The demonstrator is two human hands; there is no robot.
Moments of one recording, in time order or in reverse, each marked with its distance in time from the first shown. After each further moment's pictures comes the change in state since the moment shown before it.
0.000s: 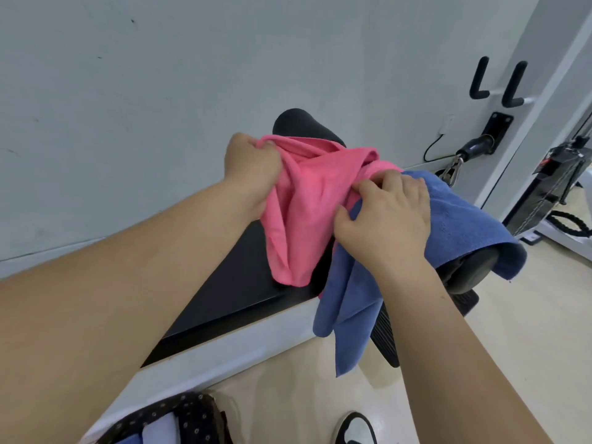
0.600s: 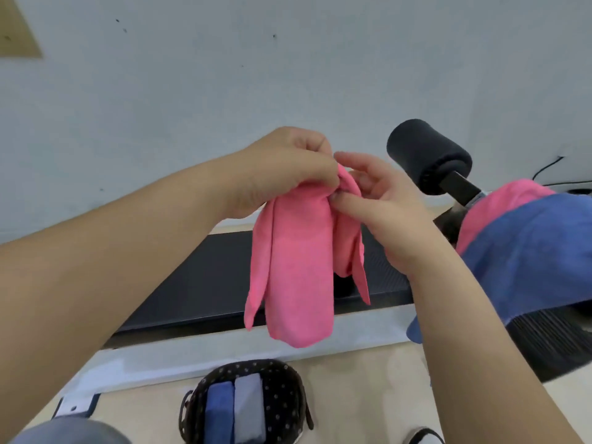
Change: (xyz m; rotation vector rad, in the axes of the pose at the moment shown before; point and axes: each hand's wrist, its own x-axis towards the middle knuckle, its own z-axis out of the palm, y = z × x) left_hand -0.061 0.053 -0.234 0.204 -0.589 0.041; right_hand -0.039 -0.165 -0.025 1.430 -0.627 -0.184
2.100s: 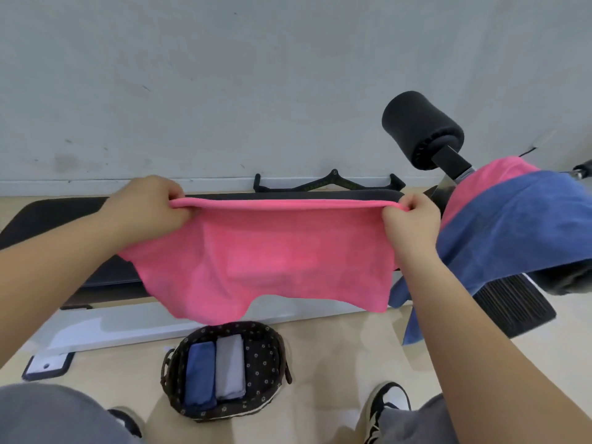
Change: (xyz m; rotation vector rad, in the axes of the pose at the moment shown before) left_hand -0.073 -0.193 -0.070 0.710 0.314 -0.329; right_hand -0.018 0.100 -0.040 -0.480 0.673 0.251
